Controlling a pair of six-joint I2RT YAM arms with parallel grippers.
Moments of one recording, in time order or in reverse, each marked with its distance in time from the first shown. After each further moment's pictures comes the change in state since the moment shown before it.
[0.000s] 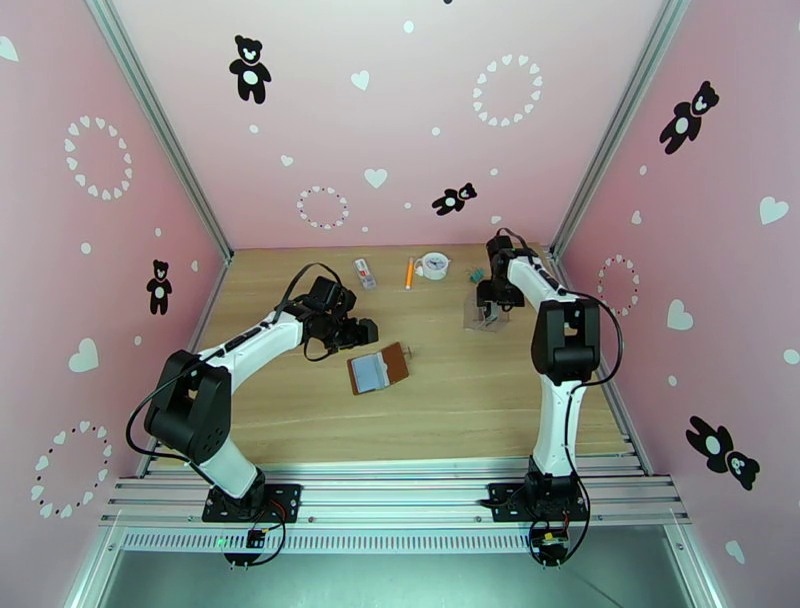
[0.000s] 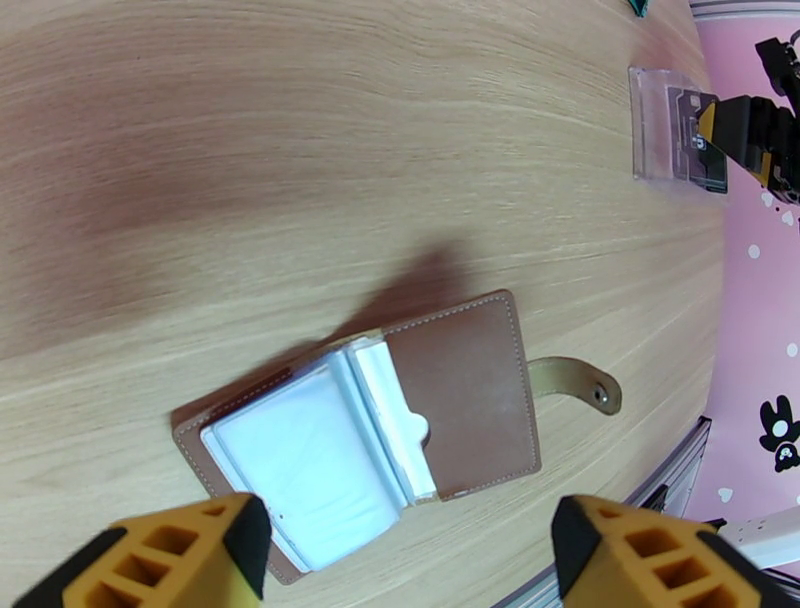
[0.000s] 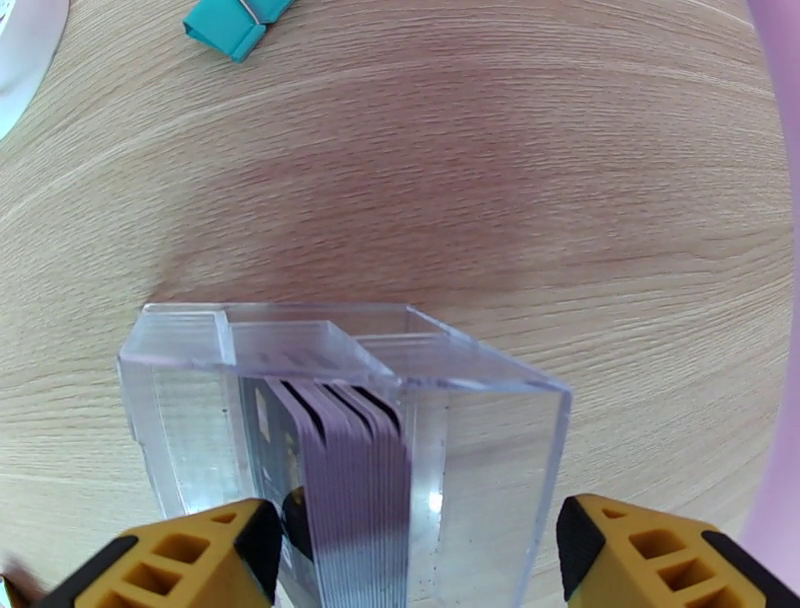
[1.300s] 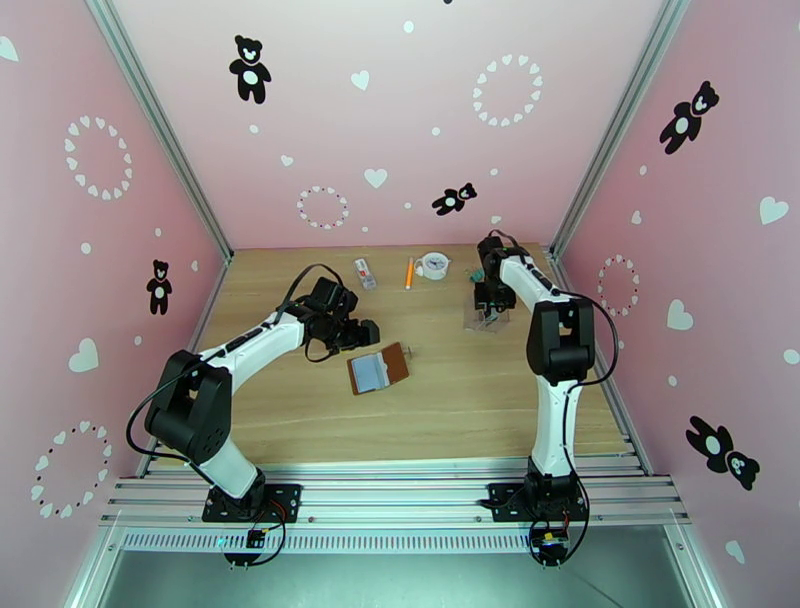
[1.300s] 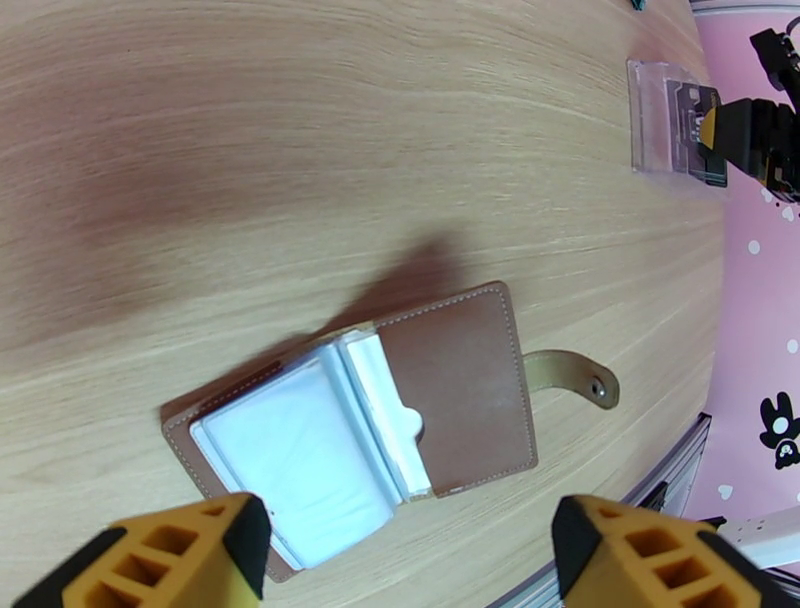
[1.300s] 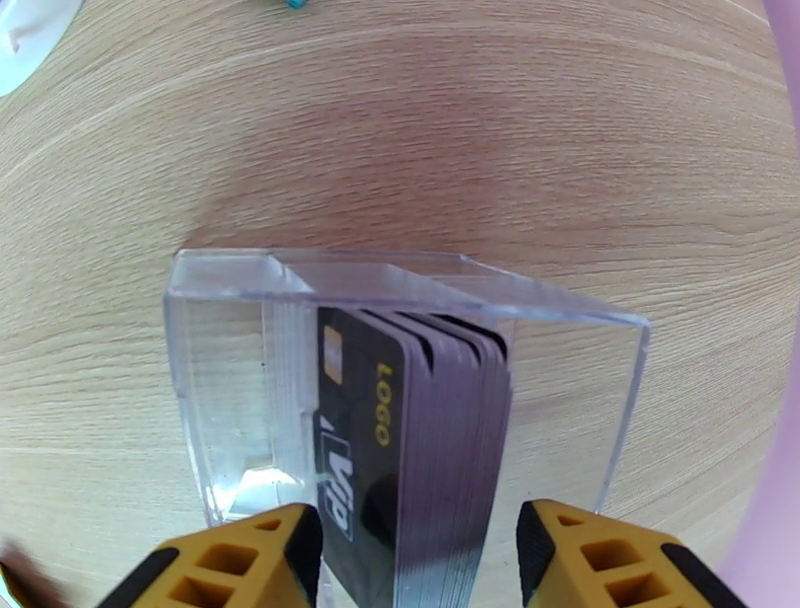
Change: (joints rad) left arm -0.012 0.000 -0.002 0.000 0.000 -0.008; right arm 0.040 0.014 0.021 -0.066 0.013 0.040
